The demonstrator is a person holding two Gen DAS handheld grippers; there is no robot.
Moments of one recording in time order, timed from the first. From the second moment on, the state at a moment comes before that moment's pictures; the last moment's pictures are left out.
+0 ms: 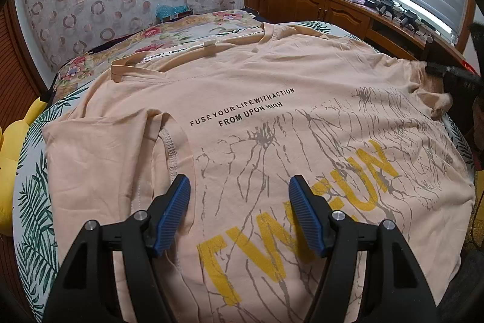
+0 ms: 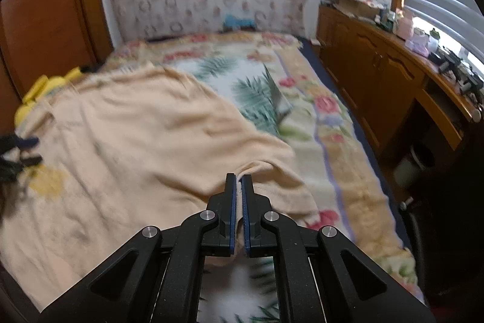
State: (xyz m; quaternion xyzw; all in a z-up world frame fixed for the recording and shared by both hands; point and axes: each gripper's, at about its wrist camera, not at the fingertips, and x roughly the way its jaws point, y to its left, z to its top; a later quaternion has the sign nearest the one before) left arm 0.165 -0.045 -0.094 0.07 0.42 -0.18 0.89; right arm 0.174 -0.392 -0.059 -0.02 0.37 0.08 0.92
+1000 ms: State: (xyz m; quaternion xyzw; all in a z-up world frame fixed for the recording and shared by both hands) left arm 0.139 0.000 -0.056 0.00 0.38 -0.13 0.92; right arm 0.189 -0.252 -0.038 -0.04 0.35 0.26 0.90
